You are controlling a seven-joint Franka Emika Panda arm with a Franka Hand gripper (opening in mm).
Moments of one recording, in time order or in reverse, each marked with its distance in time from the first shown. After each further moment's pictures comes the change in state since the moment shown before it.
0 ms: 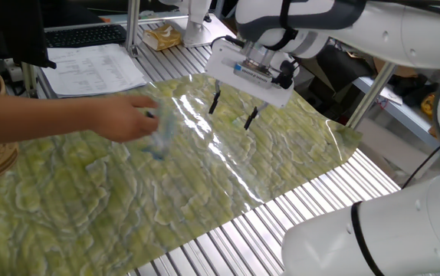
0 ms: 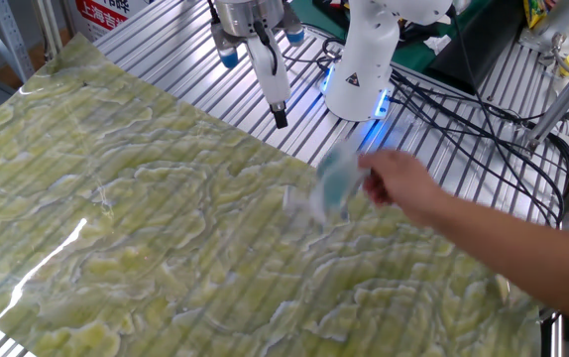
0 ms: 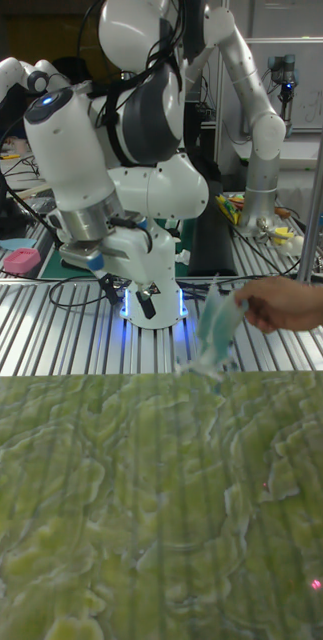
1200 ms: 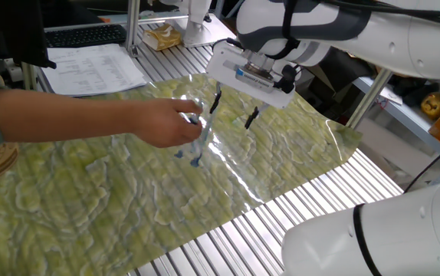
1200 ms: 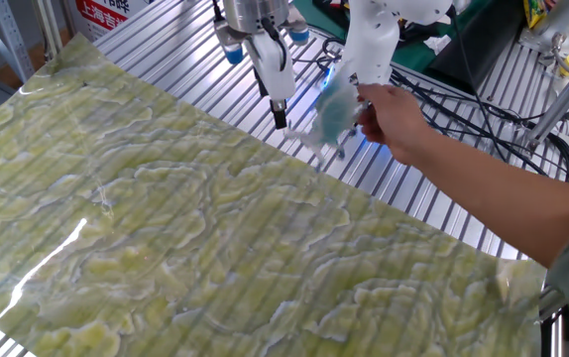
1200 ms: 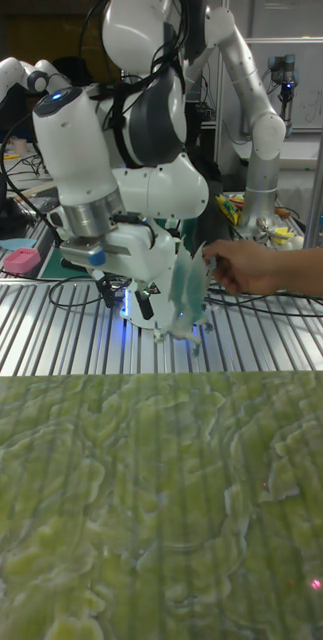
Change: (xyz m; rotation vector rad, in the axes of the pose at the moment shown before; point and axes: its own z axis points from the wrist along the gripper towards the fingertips) arm -0.002 -0.002 0.001 -0.015 -0.078 -0.072
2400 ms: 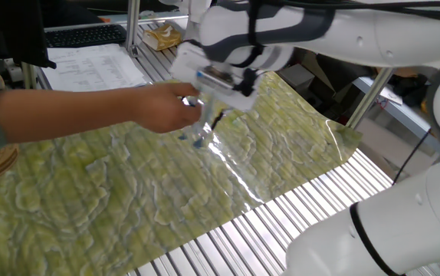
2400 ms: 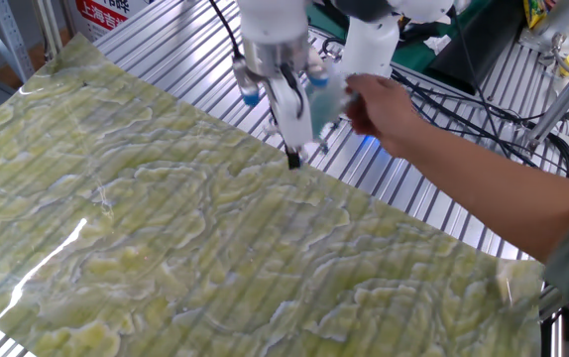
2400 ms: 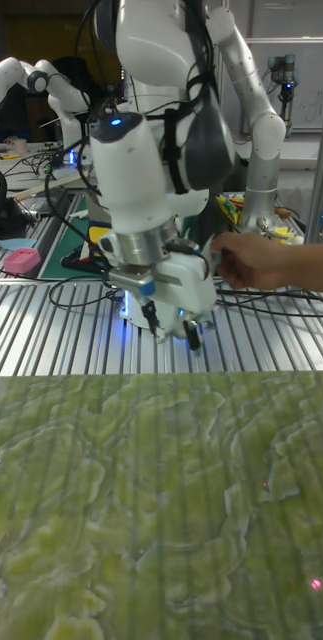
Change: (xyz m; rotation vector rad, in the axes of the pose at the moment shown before) arm 0.007 0.079 0.038 -0.014 -0.022 0.071
